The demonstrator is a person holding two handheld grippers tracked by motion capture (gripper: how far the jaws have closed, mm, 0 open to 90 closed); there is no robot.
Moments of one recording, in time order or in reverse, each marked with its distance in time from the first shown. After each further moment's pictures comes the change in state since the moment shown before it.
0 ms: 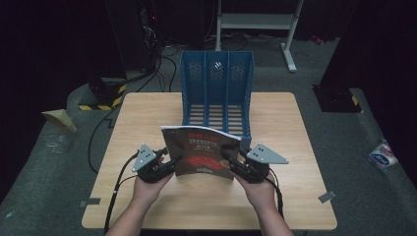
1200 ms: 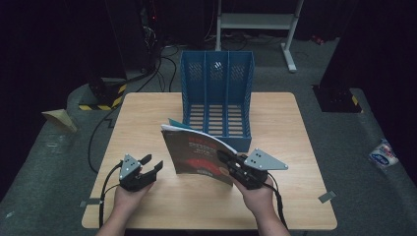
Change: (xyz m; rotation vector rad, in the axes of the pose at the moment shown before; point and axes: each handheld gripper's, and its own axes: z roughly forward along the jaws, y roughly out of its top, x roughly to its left) left arm 0.045 -0.049 -0.037 0.190 0.179 0.013; right arm 0.020 0.007 -0.009 -0.027 0.077 -0.051
